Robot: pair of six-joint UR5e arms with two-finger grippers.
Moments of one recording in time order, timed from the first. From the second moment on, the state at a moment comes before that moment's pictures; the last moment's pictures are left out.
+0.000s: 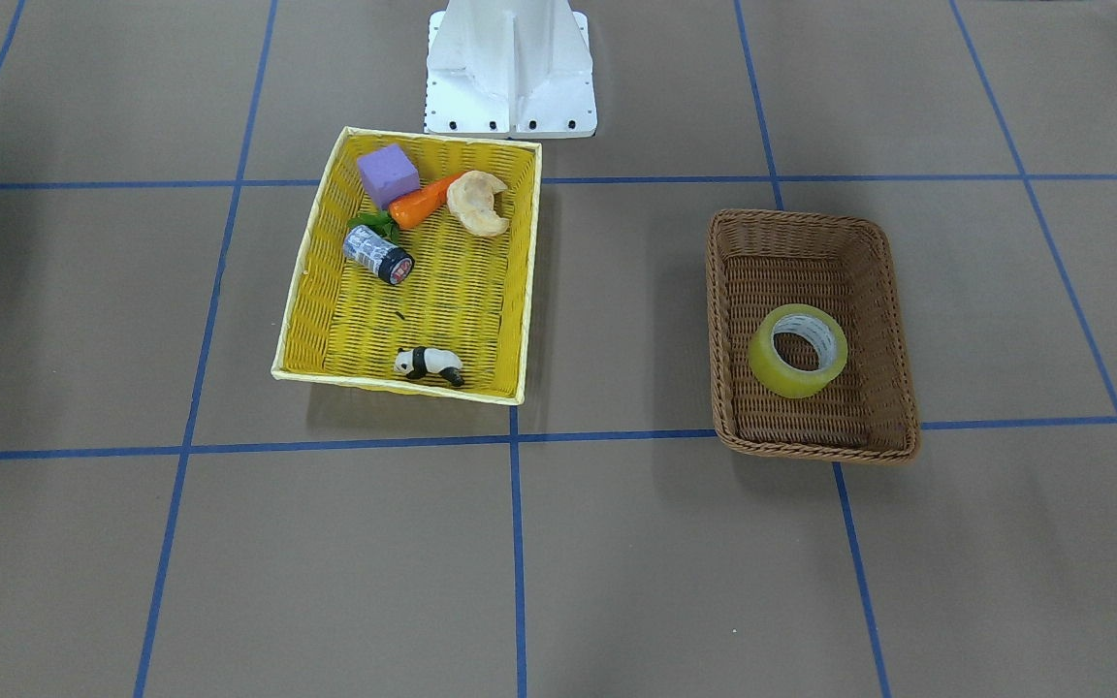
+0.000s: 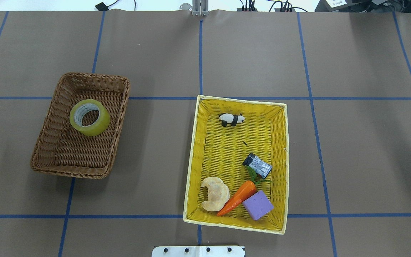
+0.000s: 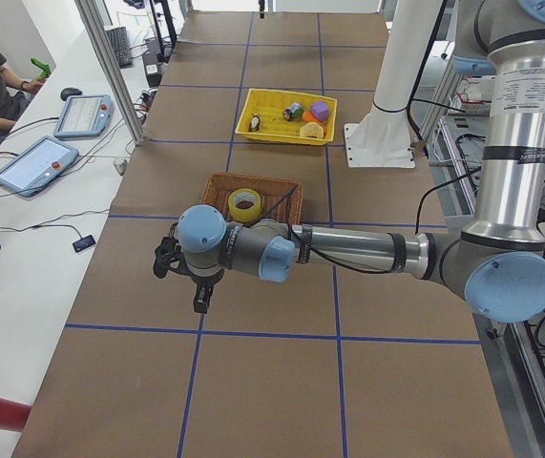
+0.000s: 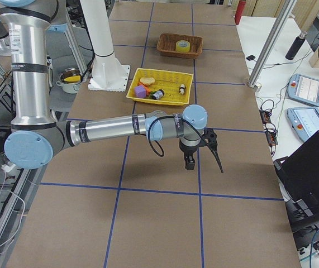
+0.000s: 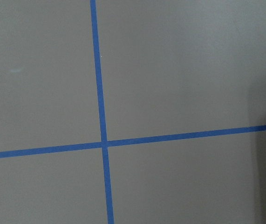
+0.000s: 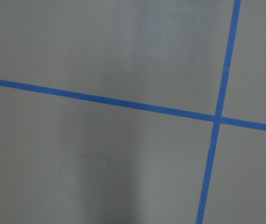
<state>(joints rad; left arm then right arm) -1.56 -1.62 -1.58 -1.76 -2.48 -0.11 1.44 -1.56 1.73 -1.58 2.37 0.02</state>
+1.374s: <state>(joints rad) -1.52 -1.60 -1.58 -1.66 -2.37 -0.10 1.44 -1.56 1.74 -1.58 2.37 0.01</state>
